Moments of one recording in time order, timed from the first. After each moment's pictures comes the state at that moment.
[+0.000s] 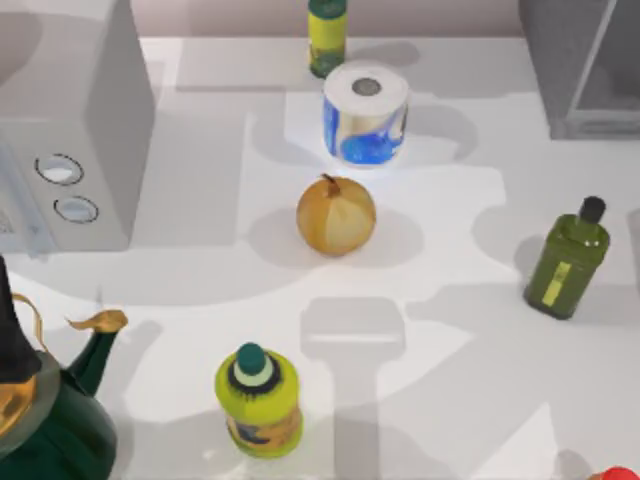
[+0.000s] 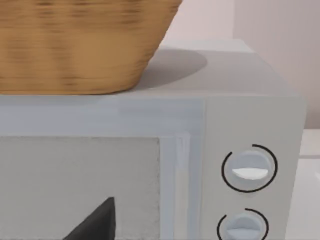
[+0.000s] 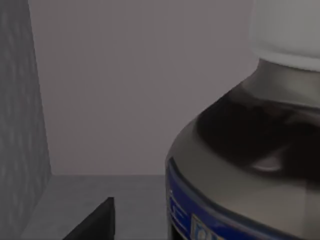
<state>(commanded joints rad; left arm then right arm) 0.00 0.00 0.00 0.00 0.00 0.00 -0.18 2.22 1.23 1.00 -0.14 0.01</state>
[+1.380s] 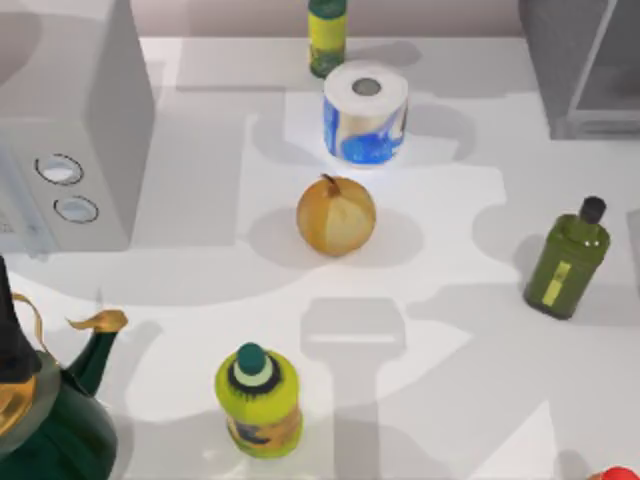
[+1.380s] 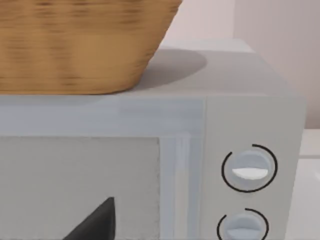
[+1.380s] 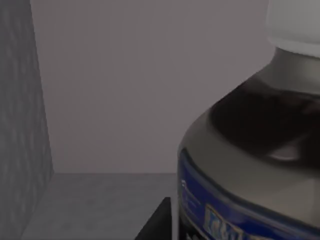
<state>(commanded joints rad) 0.00 0.00 0.00 0.00 0.00 0.00 -0.18 2.22 1.23 1.00 -0.14 0.02</state>
